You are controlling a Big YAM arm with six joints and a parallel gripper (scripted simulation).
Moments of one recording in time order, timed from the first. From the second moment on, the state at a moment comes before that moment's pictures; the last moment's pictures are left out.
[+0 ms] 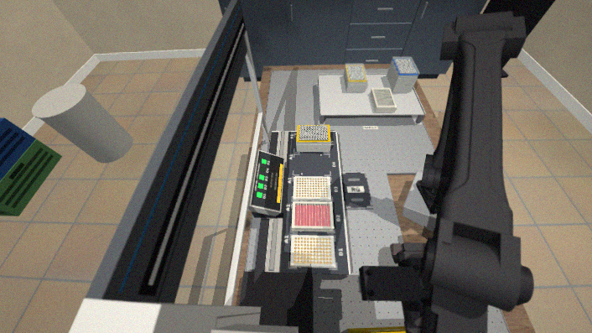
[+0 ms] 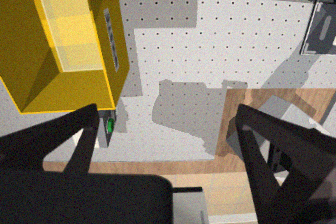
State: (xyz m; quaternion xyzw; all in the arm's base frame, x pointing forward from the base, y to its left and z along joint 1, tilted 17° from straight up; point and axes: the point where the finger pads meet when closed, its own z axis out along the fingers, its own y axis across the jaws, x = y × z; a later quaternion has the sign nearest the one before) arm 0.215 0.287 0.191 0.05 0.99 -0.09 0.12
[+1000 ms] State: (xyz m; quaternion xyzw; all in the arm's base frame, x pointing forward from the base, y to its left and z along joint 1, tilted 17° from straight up) arm 0.205 0.194 0.206 0.06 0.99 -0.09 0.12
